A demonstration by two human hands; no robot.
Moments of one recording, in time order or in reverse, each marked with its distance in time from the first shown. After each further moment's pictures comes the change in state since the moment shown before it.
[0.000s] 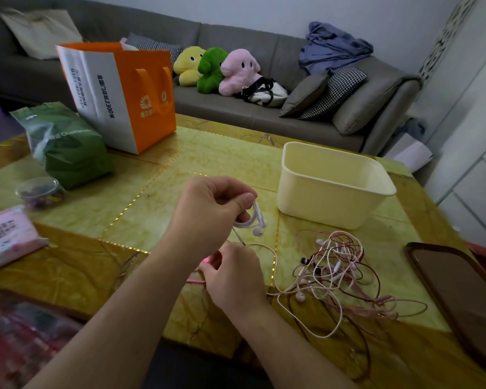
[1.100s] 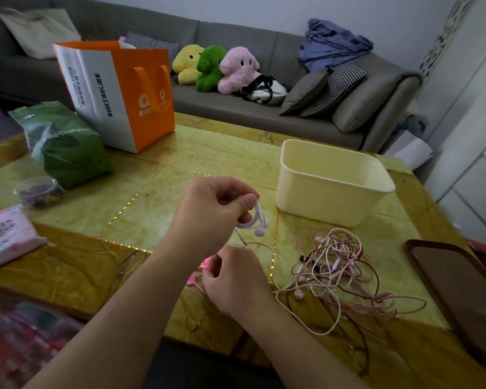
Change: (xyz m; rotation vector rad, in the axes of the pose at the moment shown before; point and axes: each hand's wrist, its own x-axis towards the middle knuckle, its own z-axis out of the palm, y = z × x) left_hand 0.000 -0.002 0.006 -0.011 -0.031 0.000; right_hand -0.004 0.002 -0.019 -0.023 -0.179 -0.029
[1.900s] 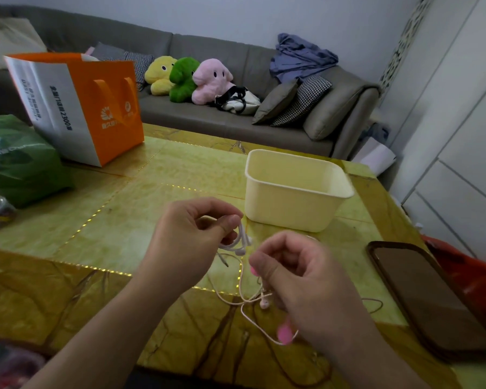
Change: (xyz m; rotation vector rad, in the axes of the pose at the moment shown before) left_hand -0.020 0.018 0.032 -0.048 0.003 -0.009; right_hand -0.076 0.023 -0.143 0.807 0.160 0.158
